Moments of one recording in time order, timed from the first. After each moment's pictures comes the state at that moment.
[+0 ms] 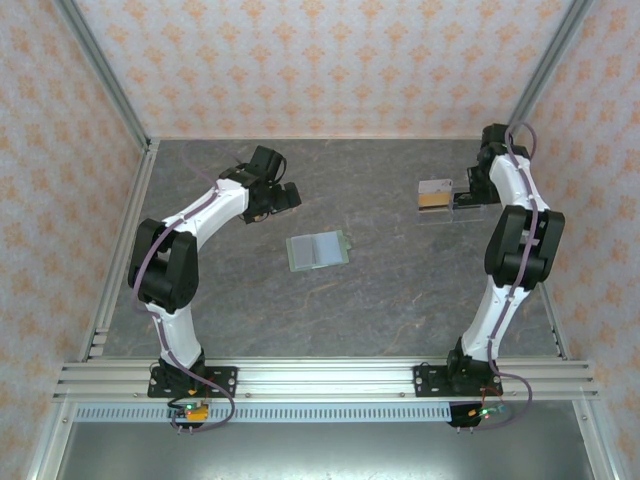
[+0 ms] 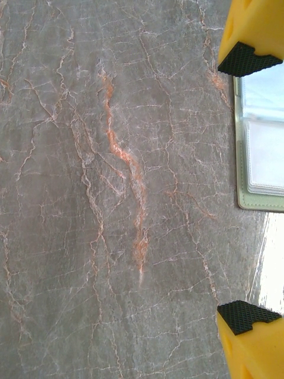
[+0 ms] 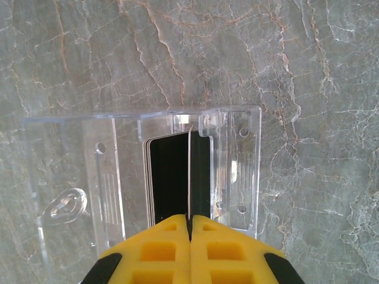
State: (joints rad) left arm -0.32 1.87 1.48 -0.71 -0.04 -0.70; right arm -0.19 2.01 1.73 -0.92 0.14 1.32
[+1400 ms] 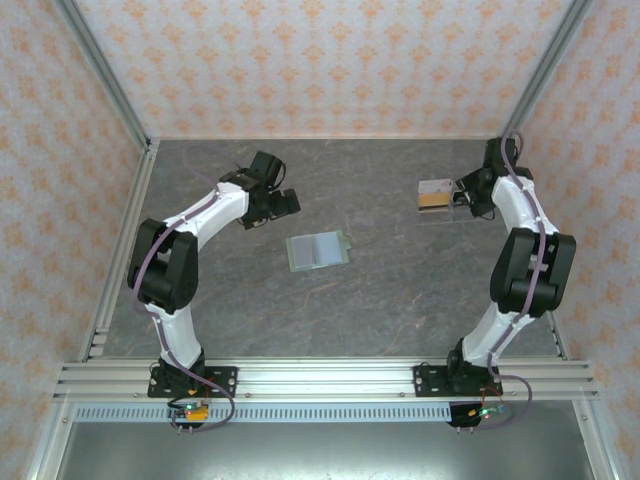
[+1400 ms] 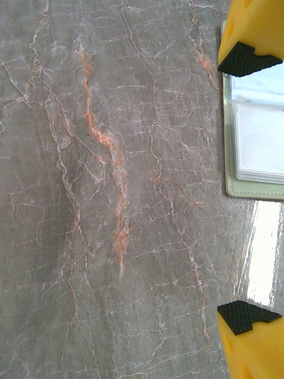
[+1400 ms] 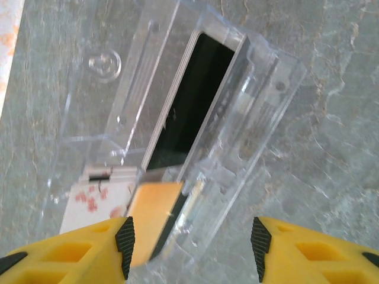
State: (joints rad) left arm -0.32 1.86 1.43 -0.71 -0.02 -0.70; right arm -0.19 1.75 1.39 -0.69 -0.07 0.90
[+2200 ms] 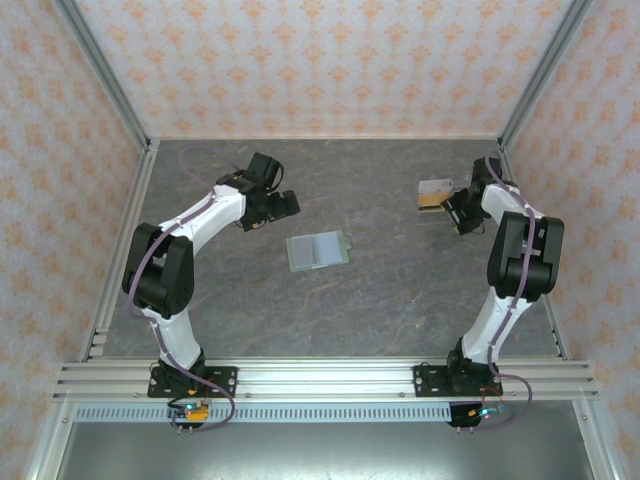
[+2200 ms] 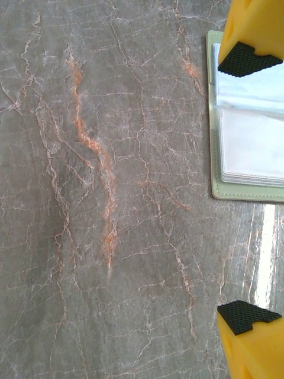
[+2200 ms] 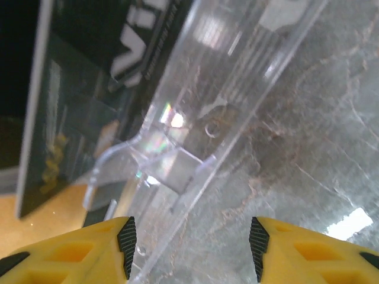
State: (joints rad) left arm -0.32 1.82 1.40 -0.70 0.00 -0.70; right arm -0.18 1.91 1.34 -0.63 -0.17 0.85
